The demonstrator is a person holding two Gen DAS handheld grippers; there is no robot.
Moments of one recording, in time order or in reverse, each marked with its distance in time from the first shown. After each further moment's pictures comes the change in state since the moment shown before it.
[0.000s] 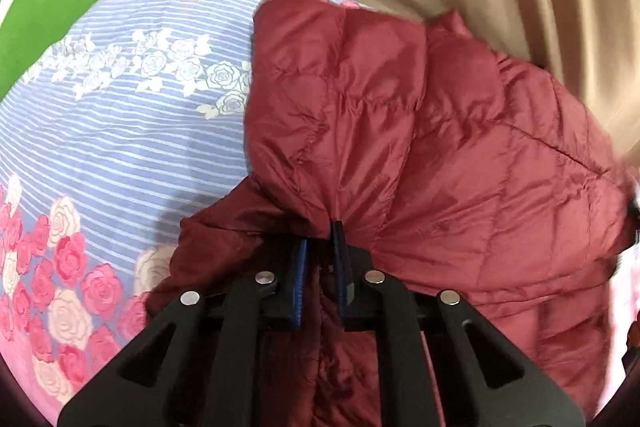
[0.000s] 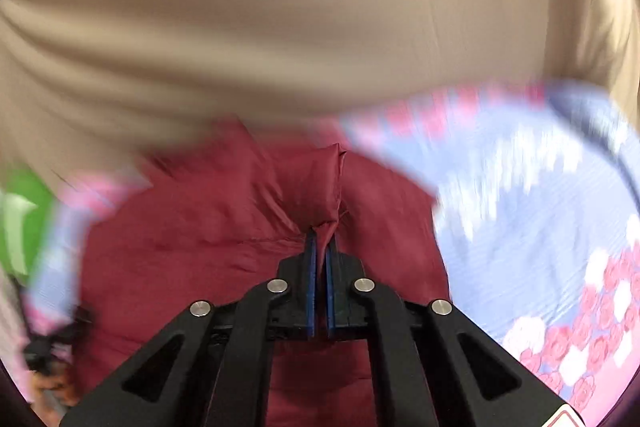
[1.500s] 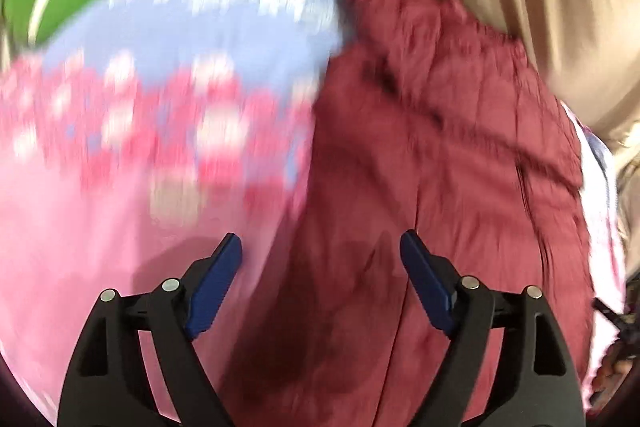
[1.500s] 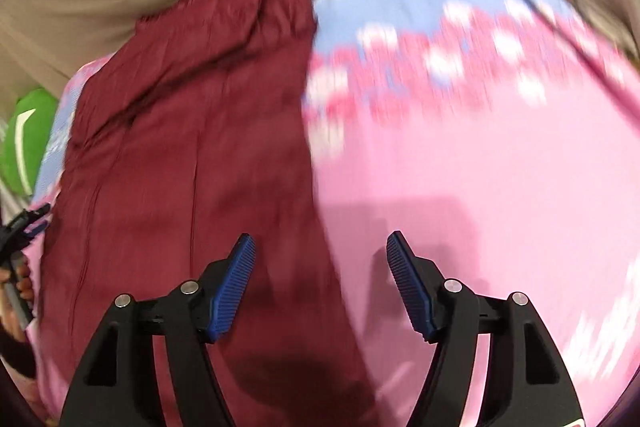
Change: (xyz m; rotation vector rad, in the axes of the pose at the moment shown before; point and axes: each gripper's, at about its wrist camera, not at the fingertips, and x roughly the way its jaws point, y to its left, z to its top) left arm -0.101 0.076 -0.091 -0.067 0.189 -0.116; right arm -0.140 -0.111 -0.192 0.057 0.256 0.045
